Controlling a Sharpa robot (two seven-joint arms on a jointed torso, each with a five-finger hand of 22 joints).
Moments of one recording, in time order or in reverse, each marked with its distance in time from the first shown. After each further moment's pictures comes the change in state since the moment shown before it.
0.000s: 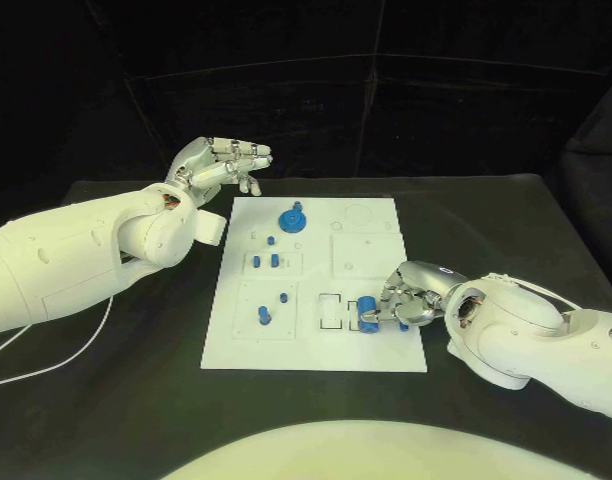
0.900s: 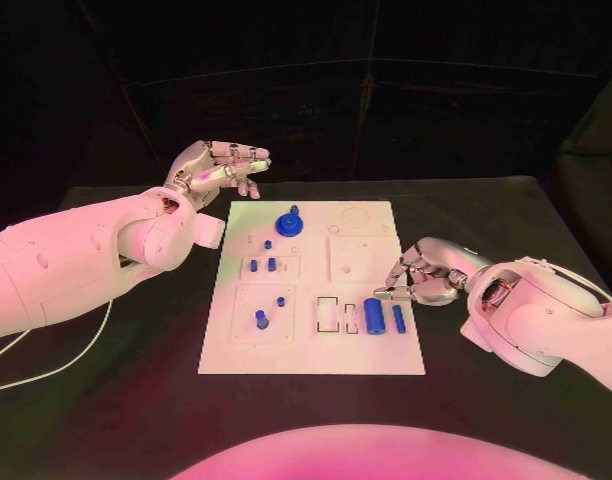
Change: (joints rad) left arm 0.000 0.008 0.001 -0.005 0.000 -0.004 0.002; left_hand 0.000 0.000 0.000 0.000 0.000 0.000 0.000 0.000 0.000 0.000 0.000 0.000 0.000 0.000 0.000 0.000 0.000 0.000 0.000 0.000 0.000 0.000; right arm 0.066 -0.099 0.000 0.041 0.138 -0.101 0.145; right_hand -0.014 -0.009 0.016 -0.010 -0.014 0.014 0.000 -0.036 -0.023 0.000 0.000 -0.010 -0.032 0.000 0.000 -0.006 -0.013 0.000 0.000 0.000 -0.004 -0.010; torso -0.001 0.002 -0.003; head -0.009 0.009
